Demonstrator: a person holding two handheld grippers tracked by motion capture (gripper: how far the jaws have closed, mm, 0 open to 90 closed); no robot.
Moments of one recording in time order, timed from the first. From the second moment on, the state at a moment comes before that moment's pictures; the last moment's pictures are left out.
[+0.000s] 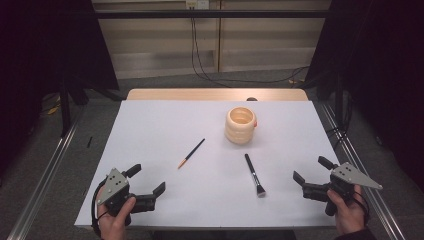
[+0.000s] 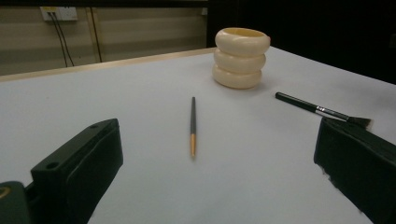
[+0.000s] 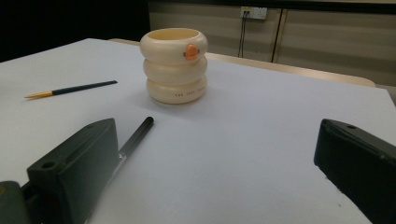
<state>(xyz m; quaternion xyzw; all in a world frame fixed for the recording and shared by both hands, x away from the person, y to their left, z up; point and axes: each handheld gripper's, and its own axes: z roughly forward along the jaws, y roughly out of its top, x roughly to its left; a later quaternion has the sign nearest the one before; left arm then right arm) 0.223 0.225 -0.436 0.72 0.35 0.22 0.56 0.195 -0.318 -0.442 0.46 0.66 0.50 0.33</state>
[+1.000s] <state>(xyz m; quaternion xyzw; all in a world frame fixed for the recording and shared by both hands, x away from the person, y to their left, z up) 0.230 0.210 -0.431 0.73 0.34 0.20 0.55 0.194 -0.318 -0.443 0.45 0.67 0.50 0.31</state>
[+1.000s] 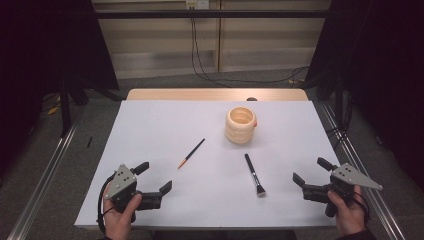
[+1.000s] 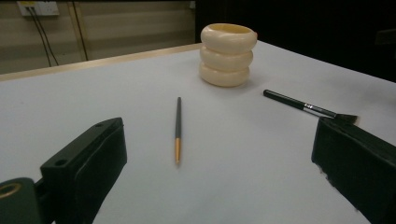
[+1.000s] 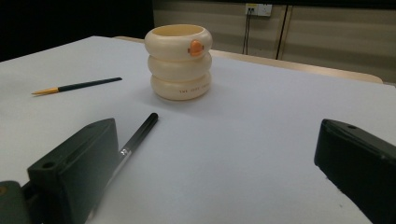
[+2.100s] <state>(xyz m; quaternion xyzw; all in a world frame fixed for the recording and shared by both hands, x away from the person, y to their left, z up) 0.282 0.180 -0.403 0.76 0.30 0.19 0.54 0.197 -0.312 -0.443 0.44 0.68 0.50 0.31</state>
